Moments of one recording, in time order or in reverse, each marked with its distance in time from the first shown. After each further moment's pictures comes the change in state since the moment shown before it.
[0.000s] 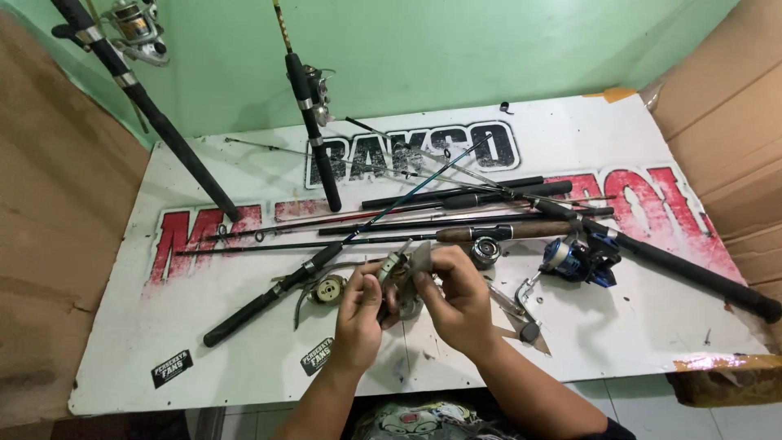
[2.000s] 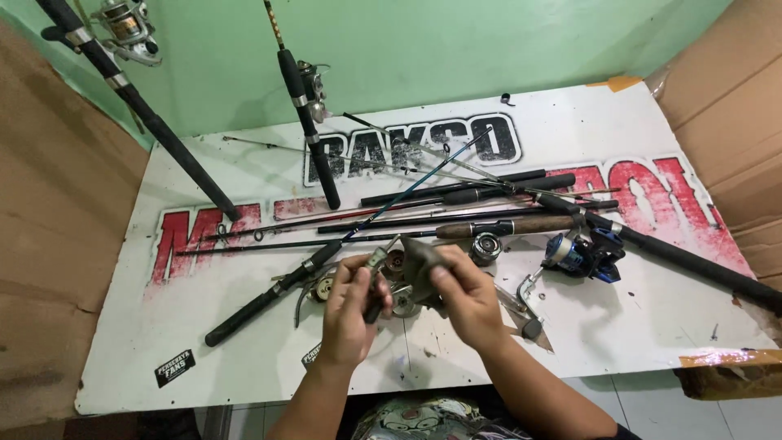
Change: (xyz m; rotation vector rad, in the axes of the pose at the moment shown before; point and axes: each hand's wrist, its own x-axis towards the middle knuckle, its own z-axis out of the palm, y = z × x) left_hand 0.014 0.000 -0.010 -0.220 -0.033 -0.010; right_hand -0.014 0.023 -0.020 0.450 0.044 0.404
